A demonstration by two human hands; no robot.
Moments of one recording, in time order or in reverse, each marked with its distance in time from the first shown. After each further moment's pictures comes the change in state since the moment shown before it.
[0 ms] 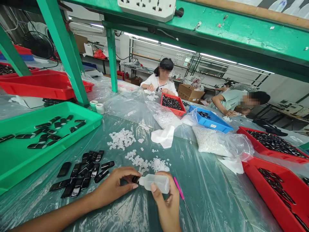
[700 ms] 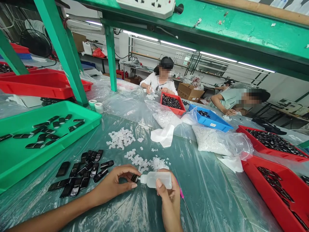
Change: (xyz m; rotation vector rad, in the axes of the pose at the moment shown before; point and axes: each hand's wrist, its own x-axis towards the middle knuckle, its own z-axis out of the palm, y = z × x) left_hand 0.000 0.001 -0.001 -0.131 0.010 -0.072; right_hand 0.004 0.001 0.001 0.203 0.030 0.149
